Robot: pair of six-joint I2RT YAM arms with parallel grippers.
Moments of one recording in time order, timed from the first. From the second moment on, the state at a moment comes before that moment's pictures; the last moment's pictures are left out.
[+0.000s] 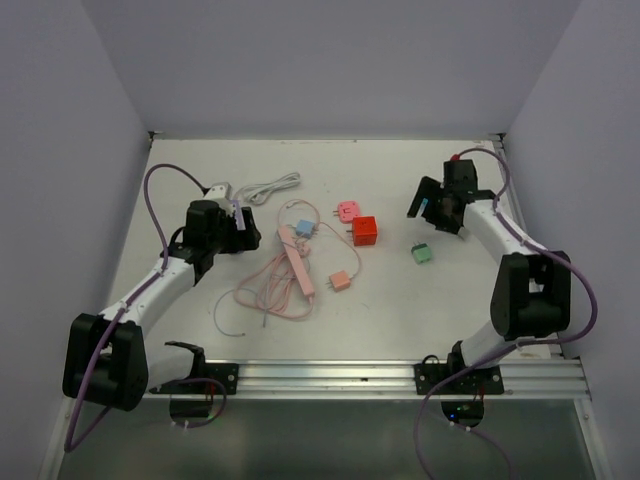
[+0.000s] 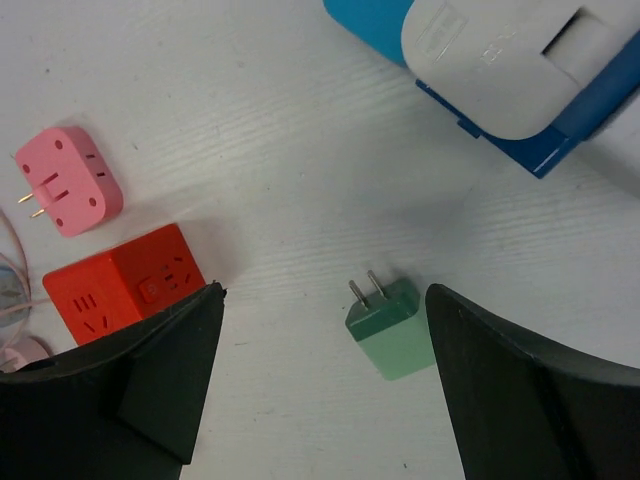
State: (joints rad) left arm -0.21 1.21 0.67 -0.11 0.06 -0.30; right arm 0.07 1.61 1.13 -0.48 -0.03 0.47
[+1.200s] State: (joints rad) left arm -0.22 1.20 0.67 -0.09 0.10 -0.30; right arm -0.08 1.74 1.22 -0.37 -0.28 0.26
